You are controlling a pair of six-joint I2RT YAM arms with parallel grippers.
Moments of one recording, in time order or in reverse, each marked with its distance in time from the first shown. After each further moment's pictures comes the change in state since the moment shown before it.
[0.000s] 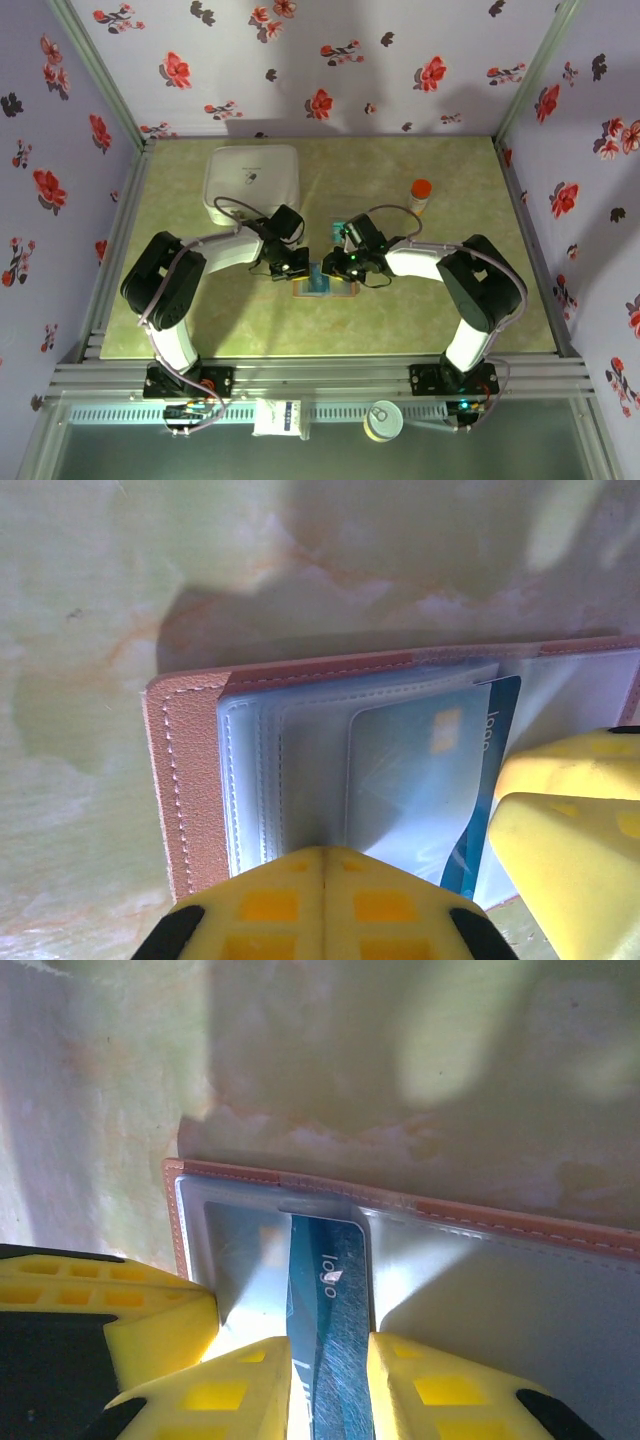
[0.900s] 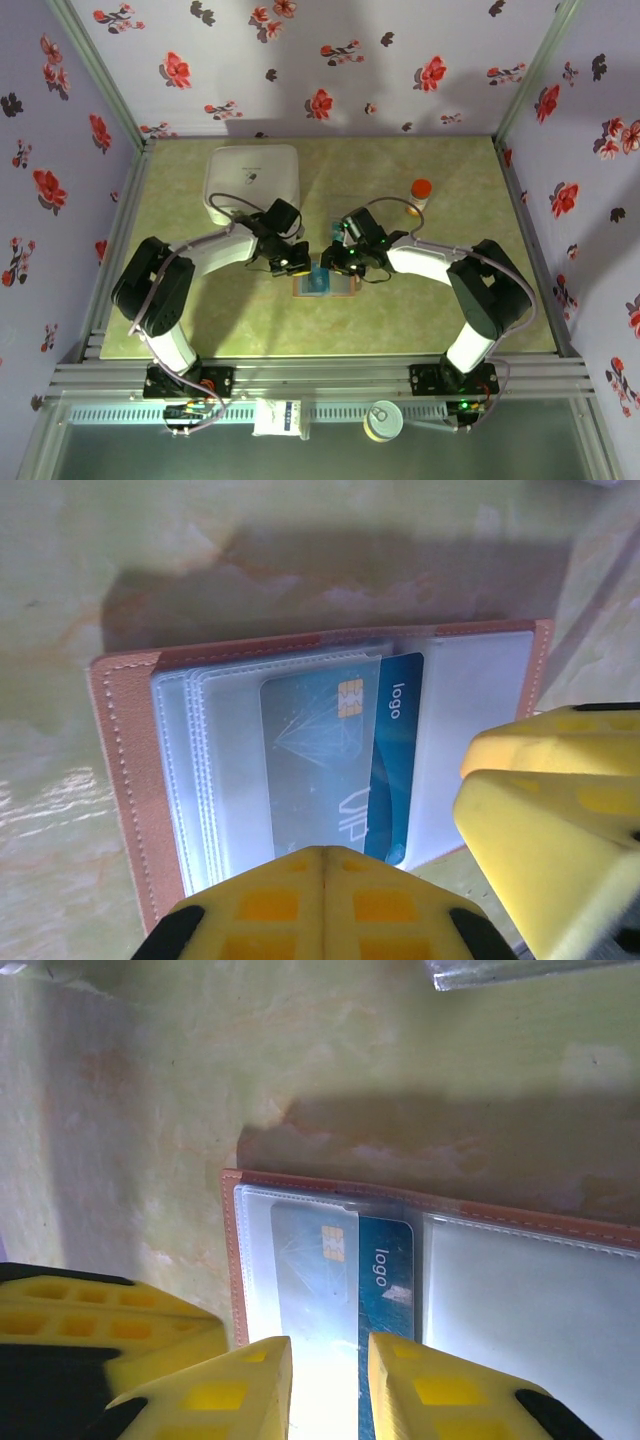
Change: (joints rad) left arm 0.006 -0.050 0.028 -0.034 0.056 0.000; right arm 0.006 -0.056 0.056 -0.086 0.038 -0.004
